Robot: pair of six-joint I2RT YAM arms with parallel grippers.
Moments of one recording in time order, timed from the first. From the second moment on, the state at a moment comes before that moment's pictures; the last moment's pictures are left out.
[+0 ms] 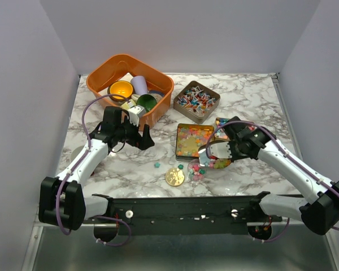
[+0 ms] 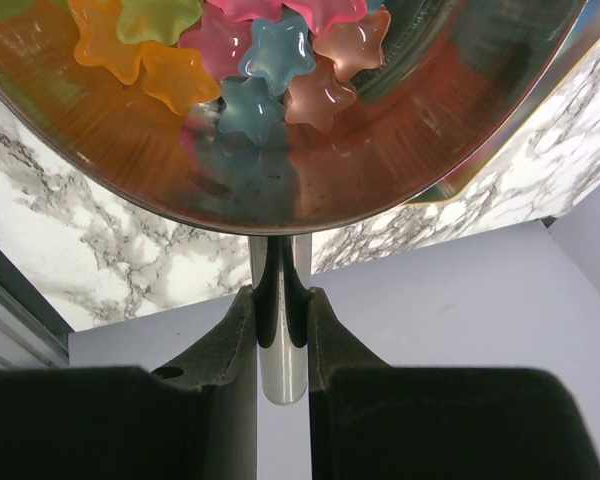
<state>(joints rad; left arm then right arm) -0.21 1.23 0.81 -0.34 0.60 0.05 0.58 1.17 1.01 -1.14 0.31 -1.18</state>
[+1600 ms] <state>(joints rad) -0.21 1.30 0.80 -0.21 0.66 -0.05 0.74 1.24 1.11 -1.28 0.49 -1.10</state>
